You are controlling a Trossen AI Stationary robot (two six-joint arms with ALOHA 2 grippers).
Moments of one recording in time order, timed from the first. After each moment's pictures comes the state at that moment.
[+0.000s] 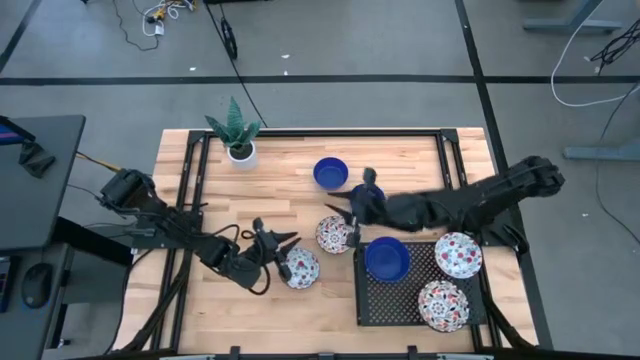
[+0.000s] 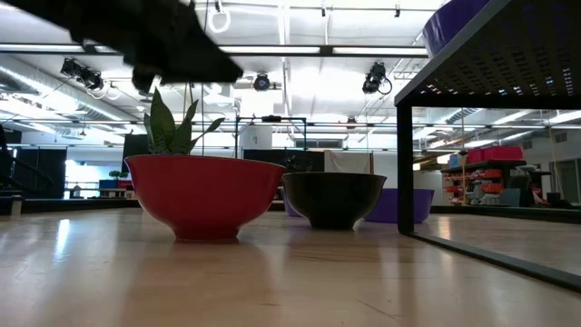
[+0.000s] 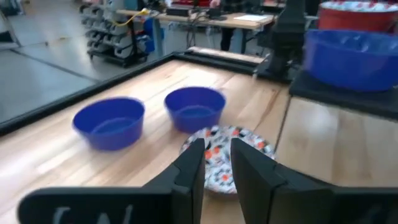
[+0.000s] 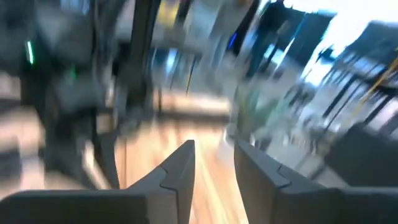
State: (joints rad) left arm -0.58 1.55 0.68 0.46 -1.09 -0.44; right arm 0.29 1.40 1.11 0.09 0.61 -0.17
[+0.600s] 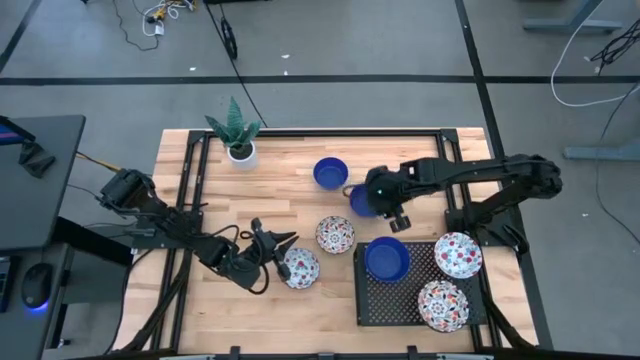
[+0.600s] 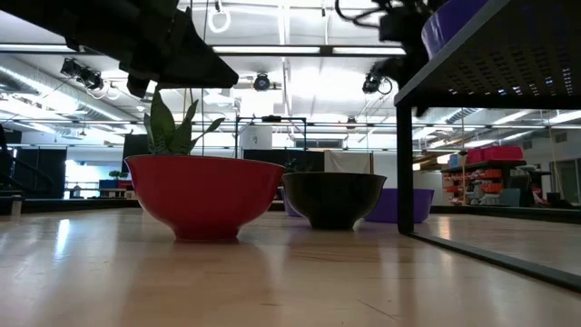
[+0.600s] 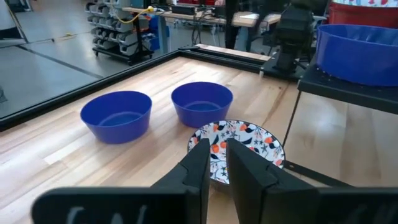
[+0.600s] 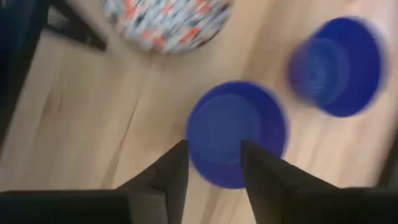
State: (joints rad) left arm -0.58 1.55 0.66 0.46 -1.11 -0.48; right arm -0.05 1.41 1.17 -0.98 0.06 -0.43
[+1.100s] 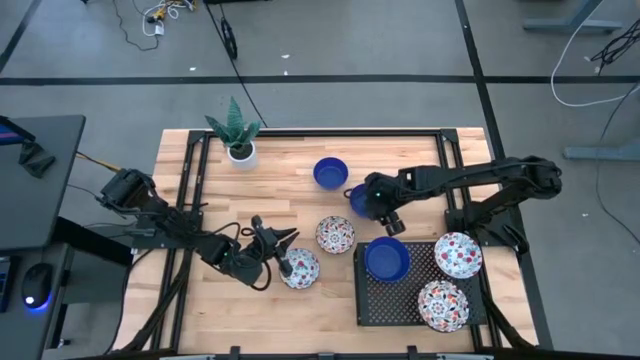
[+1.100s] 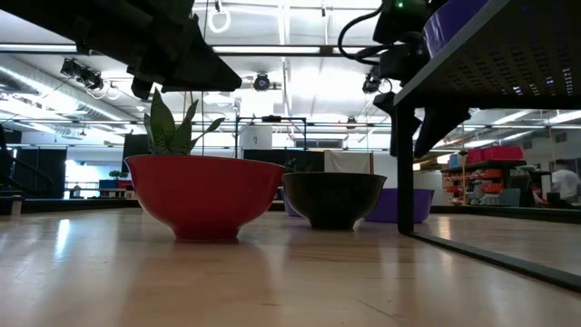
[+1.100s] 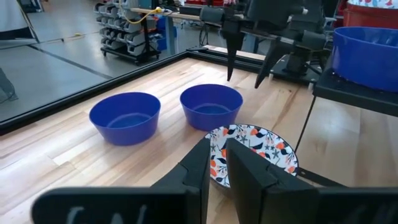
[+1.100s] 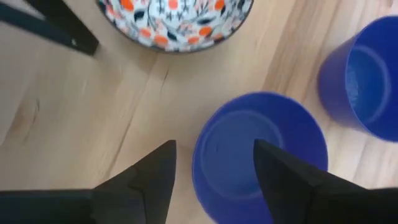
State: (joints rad) left arm -0.55 1.55 0.66 0.46 -1.11 -0.48; right arm -0.09 1.41 0.93 -0.68 -0.02 -0.50
